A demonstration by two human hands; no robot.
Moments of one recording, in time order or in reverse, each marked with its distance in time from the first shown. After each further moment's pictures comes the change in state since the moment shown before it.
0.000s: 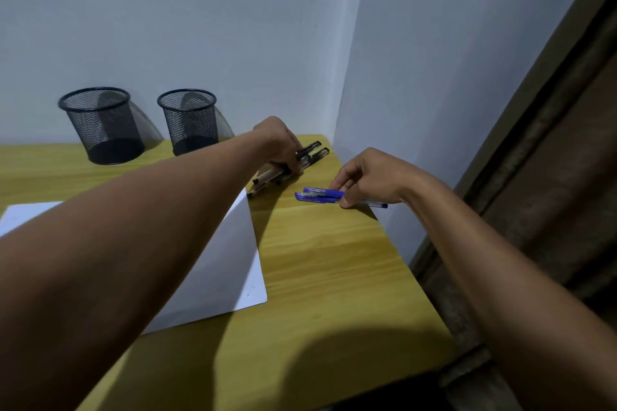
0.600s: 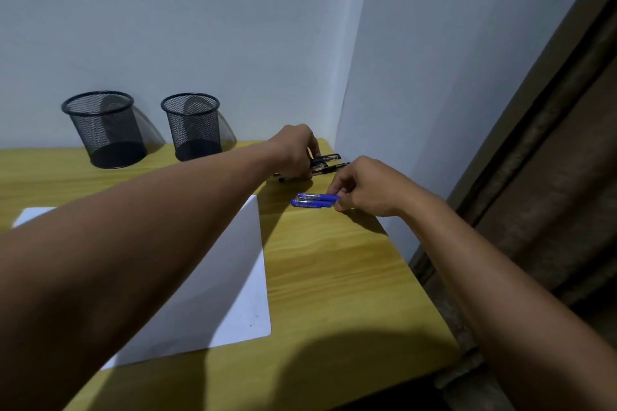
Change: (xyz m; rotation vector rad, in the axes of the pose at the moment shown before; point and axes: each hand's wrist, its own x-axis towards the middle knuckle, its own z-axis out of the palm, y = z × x) left_hand 0.005 0.000 0.013 0.173 0.012 0.339; right_hand -0.004 -0.012 0.018 -0.156 0.083 -0.077
